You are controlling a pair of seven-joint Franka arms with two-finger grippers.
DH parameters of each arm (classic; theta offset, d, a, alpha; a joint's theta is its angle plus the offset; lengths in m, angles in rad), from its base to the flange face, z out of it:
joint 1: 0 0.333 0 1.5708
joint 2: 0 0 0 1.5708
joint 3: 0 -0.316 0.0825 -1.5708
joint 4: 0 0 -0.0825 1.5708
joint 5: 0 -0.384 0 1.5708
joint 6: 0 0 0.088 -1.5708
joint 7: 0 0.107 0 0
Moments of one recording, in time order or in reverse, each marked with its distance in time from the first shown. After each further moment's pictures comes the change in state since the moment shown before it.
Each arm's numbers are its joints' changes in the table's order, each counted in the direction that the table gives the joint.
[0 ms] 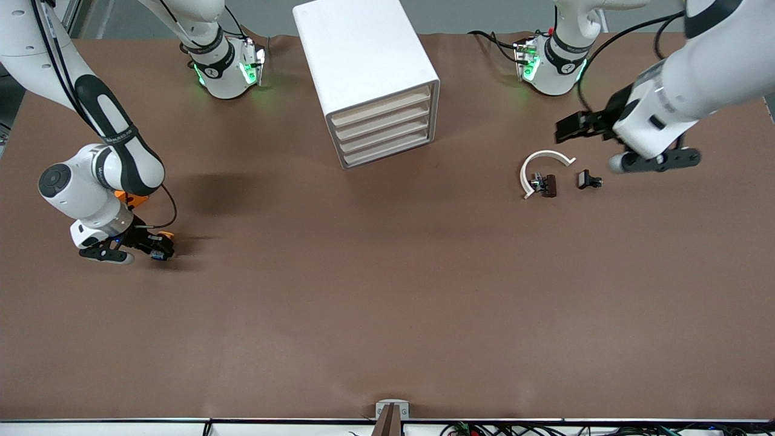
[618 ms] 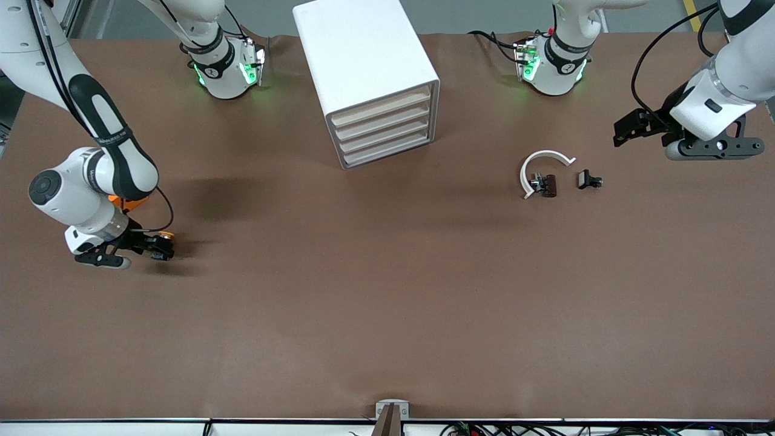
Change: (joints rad) left arm 0.049 0.158 -0.075 -0.282 -0.141 -0.255 0.213; right arm 0.002 0.007 -0.006 0.071 0.000 0.126 0.000
